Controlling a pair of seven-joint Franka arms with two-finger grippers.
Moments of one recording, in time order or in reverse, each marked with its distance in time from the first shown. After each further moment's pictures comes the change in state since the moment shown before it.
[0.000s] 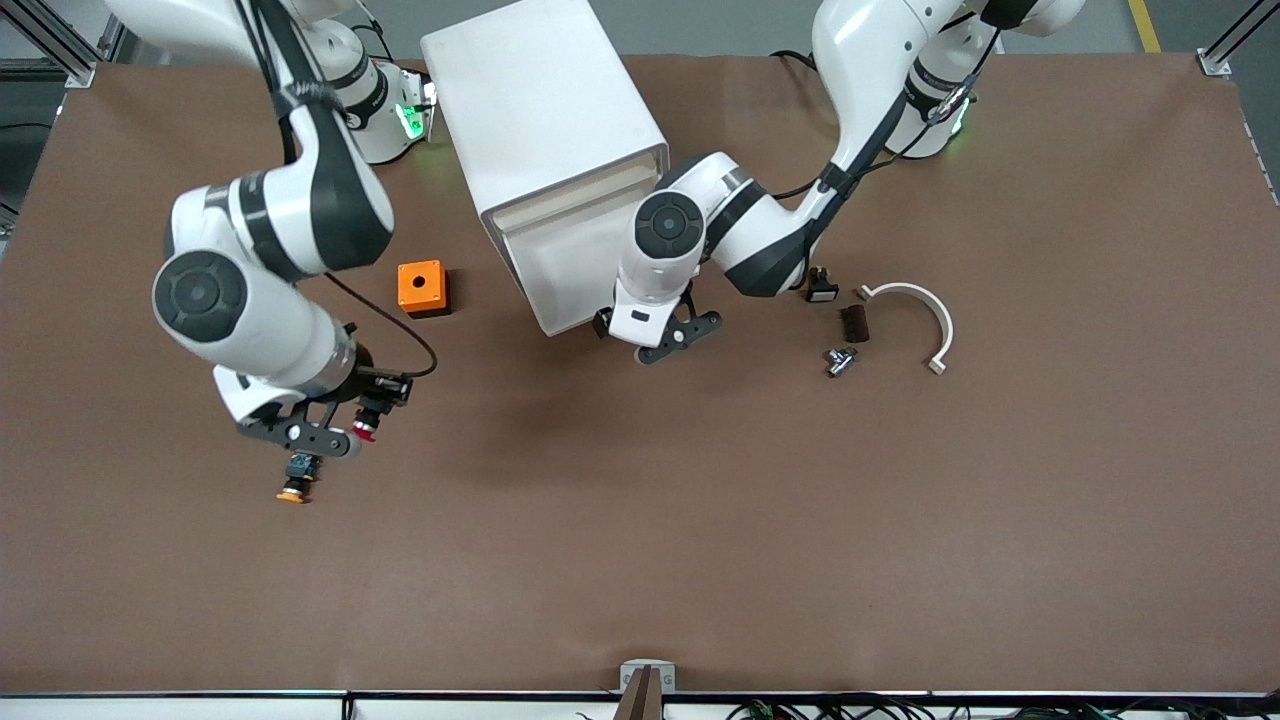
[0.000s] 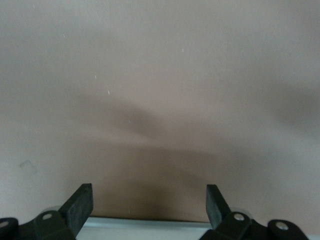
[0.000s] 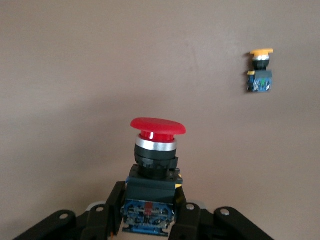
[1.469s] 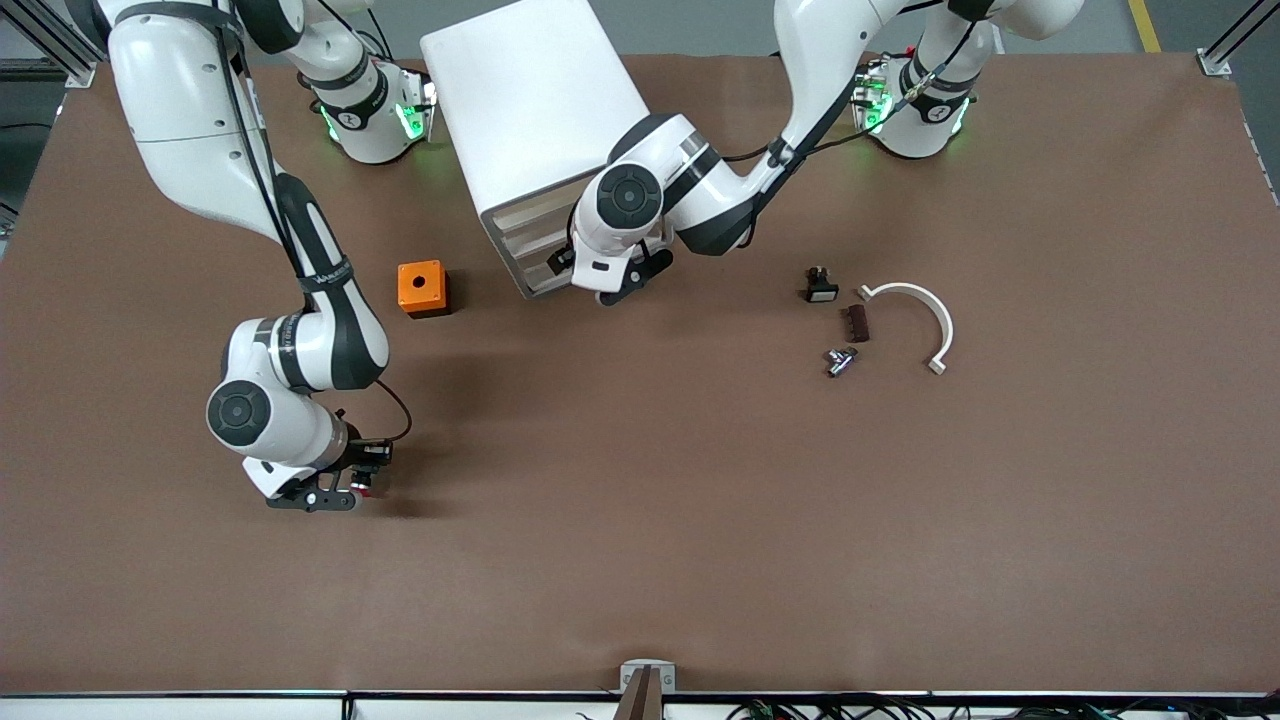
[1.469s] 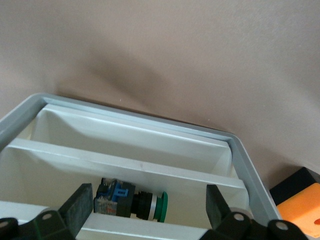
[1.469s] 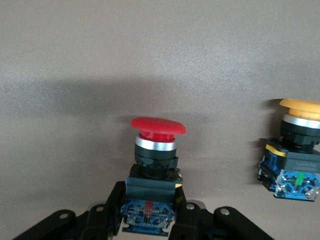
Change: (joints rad) left arm -0.087 0.009 -0.036 -0.033 -0.297 -0.001 -0.102; right arm -0.148 0.276 0.028 -0.134 0.001 0.442 -0.268
